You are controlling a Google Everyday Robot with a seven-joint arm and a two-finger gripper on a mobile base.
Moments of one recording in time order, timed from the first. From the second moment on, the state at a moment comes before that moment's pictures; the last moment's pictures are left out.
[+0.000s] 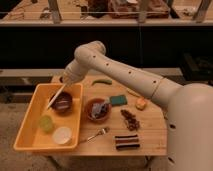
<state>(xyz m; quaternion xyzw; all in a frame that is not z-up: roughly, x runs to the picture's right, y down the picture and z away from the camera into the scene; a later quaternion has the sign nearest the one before) -0.214 -0.048 0.728 -0.08 -0.37 -0.35 0.86</state>
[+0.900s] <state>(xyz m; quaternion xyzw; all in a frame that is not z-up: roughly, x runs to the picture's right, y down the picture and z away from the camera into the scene) -0.267 -0.048 0.709 -0.08 -0.42 -0.37 0.83</state>
